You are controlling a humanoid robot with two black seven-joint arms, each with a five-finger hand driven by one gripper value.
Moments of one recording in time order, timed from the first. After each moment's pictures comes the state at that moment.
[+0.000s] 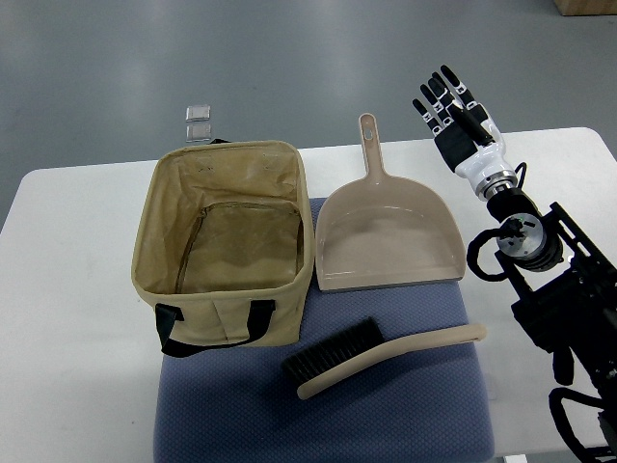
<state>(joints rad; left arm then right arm) 0.04 0.00 -0.09 -0.22 -0.07 -0.01 0.14 0.55 0.00 1.36 0.88 -0.39 0.19 0.16</state>
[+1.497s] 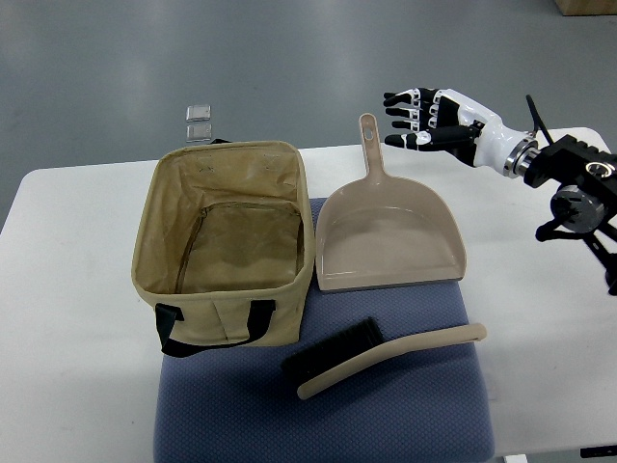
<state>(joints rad) 0.06 0.00 -0.08 -0.30 -0.07 0.00 0.14 0.74 -0.47 0.86 1.09 -0.73 0.34 -0.01</state>
